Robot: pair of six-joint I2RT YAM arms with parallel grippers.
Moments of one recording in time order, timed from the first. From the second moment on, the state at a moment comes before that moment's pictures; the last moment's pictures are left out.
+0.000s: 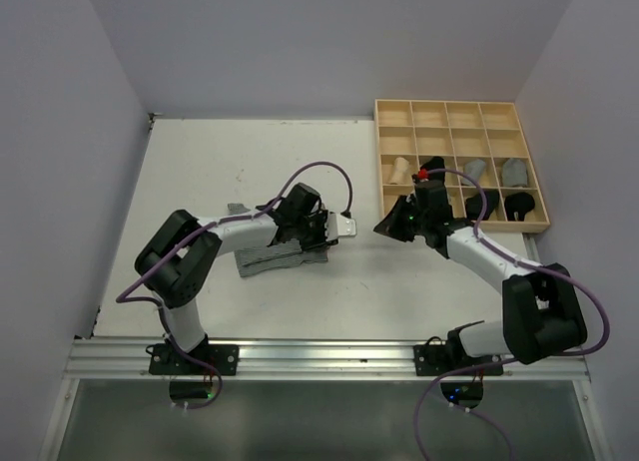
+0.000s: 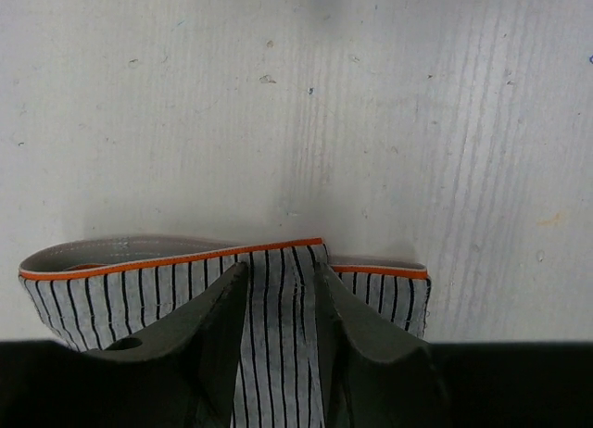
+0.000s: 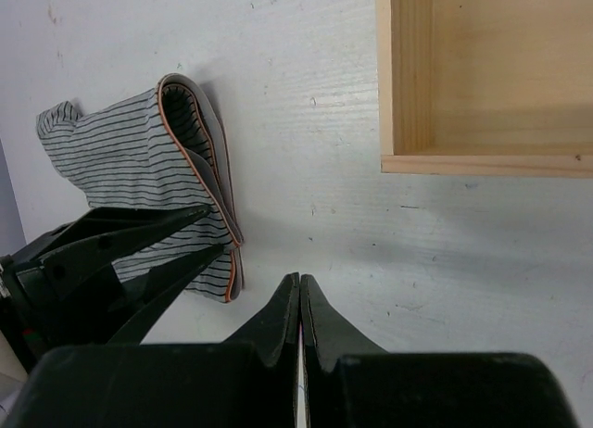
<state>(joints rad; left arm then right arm) -0.69 1.80 1.03 -0.13 0.37 0.73 0.31 1.37 0.72 -0.11 -0.26 0.72</state>
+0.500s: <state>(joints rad) -0.71 1.81 1.04 -0.15 0.41 0.73 0.30 1.42 0.72 -0.07 -0.31 0.72</state>
